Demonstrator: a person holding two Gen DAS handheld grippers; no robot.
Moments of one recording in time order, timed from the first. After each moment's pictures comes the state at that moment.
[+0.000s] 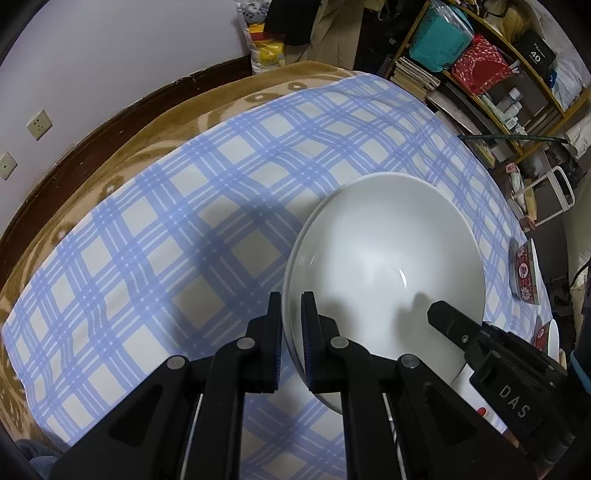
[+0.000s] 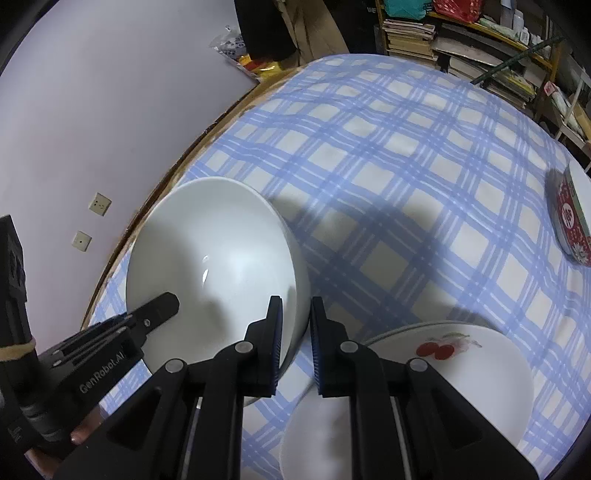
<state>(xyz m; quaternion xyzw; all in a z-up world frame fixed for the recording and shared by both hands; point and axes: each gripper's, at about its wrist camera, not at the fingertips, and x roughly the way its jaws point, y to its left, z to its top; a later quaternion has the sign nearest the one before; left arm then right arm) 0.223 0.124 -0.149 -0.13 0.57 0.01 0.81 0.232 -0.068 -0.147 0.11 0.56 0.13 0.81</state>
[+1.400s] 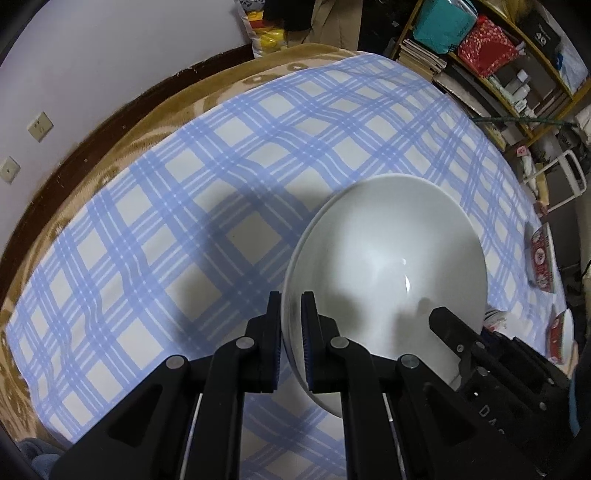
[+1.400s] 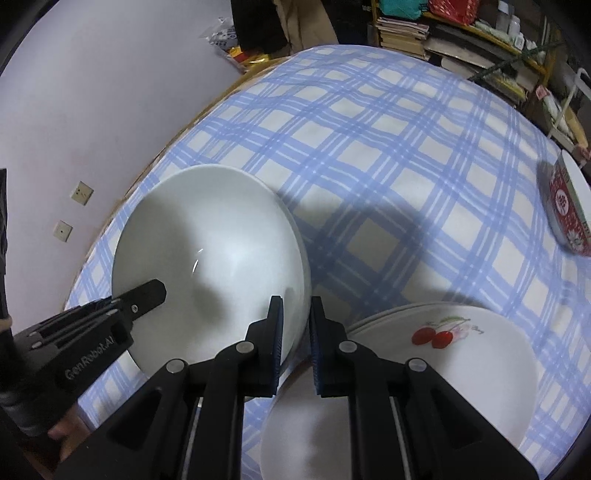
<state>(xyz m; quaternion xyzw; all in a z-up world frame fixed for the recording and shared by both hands) 0.226 0.116 -0.165 -0.11 0.59 0.01 0.80 0.223 -0.061 -0.166 0.08 0.56 0.10 0.82</state>
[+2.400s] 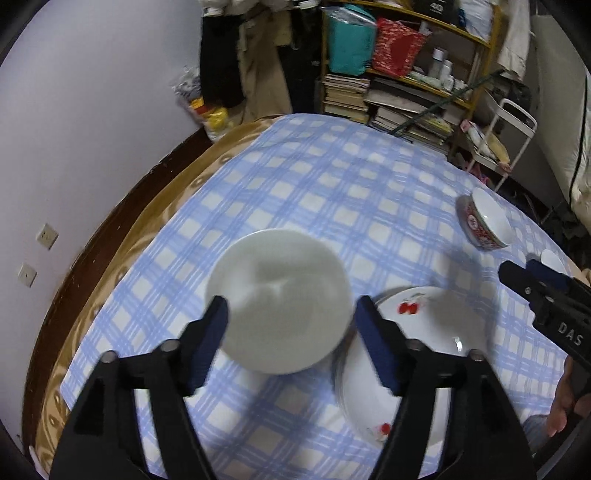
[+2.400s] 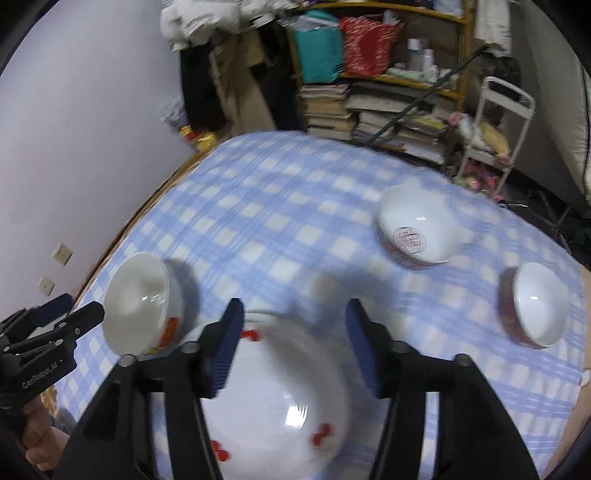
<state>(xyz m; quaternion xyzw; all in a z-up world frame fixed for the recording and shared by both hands) 0.182 0.022 -0.062 0.04 0.50 -0.04 0.87 0.159 -0.208 -0.076 0.09 0.46 0.00 0.88</state>
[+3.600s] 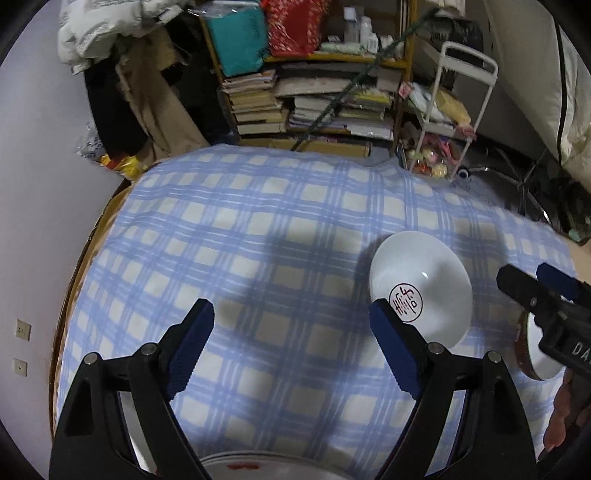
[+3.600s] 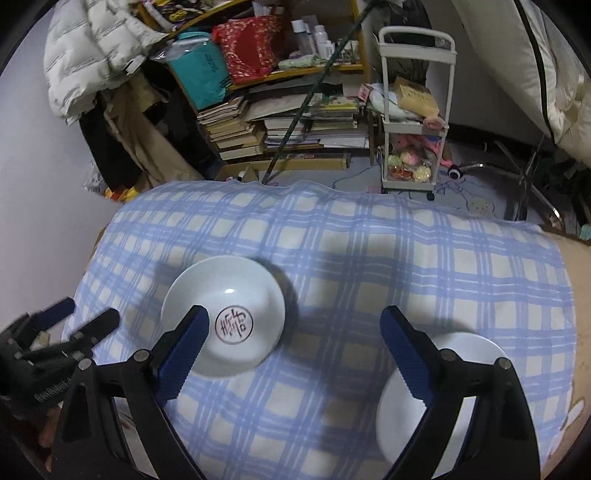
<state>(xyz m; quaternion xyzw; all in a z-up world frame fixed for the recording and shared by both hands) 0.306 -0.214 -0.103 0.13 0.50 -0.12 0.84 0.230 -0.410 -0.118 0.20 0.46 -0.08 0.86</state>
